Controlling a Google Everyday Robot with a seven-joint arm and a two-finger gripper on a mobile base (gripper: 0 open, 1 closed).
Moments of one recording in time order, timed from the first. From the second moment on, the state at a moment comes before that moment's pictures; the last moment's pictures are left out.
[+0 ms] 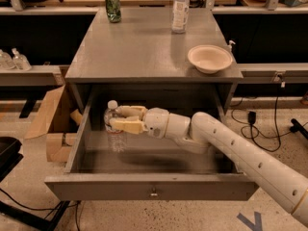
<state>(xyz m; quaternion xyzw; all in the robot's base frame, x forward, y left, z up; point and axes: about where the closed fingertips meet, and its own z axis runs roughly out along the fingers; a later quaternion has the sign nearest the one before) 0.591 0.088 0.749 -0.36 0.56 0.50 0.55</state>
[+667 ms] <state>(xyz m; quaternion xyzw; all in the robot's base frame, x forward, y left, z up) 0.591 0.093 0.744 -0.36 0.56 0.49 0.56</state>
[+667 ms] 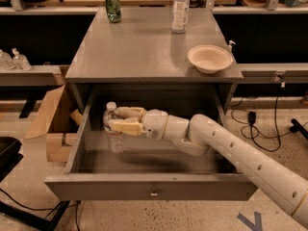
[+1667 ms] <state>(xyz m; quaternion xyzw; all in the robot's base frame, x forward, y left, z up) 0.588 0.099 0.746 -0.36 0.56 0.49 0.55</state>
